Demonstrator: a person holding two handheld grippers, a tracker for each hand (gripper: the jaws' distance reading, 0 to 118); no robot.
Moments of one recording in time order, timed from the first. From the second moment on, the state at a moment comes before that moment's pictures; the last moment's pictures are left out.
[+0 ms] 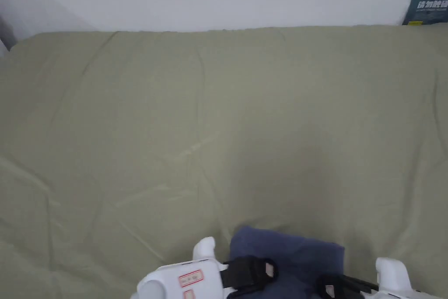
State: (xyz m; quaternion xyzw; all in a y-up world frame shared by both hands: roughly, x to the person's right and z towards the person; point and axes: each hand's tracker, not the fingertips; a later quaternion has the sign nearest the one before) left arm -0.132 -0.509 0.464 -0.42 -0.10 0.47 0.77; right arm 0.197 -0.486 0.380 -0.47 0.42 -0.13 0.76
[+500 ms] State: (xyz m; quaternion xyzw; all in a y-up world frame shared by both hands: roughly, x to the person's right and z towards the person) left arm -0.422 -0.424 0.610 -0.44 0.05 0.34 0.83; right arm 0.211 -0.426 0.433 -0.43 0.44 -0.08 0.79
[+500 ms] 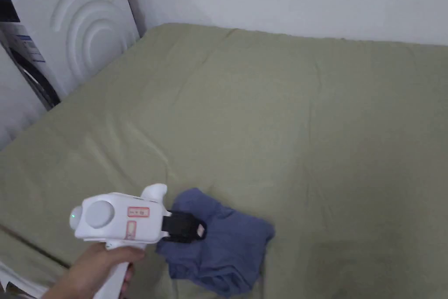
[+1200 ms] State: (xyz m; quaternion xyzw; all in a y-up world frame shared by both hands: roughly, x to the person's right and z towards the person) left arm -0.490 -0.339 0.736 -0.44 0.32 0.23 0.81; right arm 0.219 -0.386 0.469 -0.39 0.41 -0.04 0.82
